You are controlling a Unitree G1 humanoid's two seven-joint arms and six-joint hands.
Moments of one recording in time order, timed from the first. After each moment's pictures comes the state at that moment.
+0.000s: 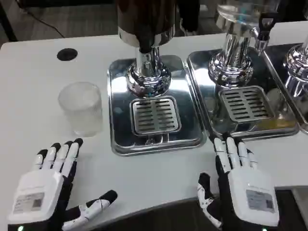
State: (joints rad) left arm 0.27 0.52 -0.25 0.18 0.83 -0.10 0.51; right arm 0.22 -0.16 0.51 0.13 -0.94 0.18 -0.67
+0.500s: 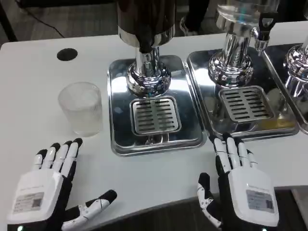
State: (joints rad) left arm 0.27 0.52 -0.25 0.18 0.82 -0.11 0.51; right arm 0.22 -0.16 0.51 0.13 -0.93 0.18 -0.67
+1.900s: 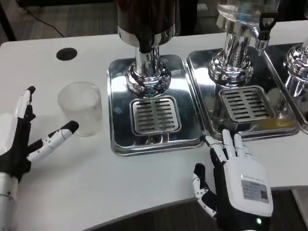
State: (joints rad) left arm -0.24 0.52 -0.09 0.79 0.48 -0.36 0.38; right arm 0.17 -0.13 0.51 0.15 -0.92 0.18 -0.66
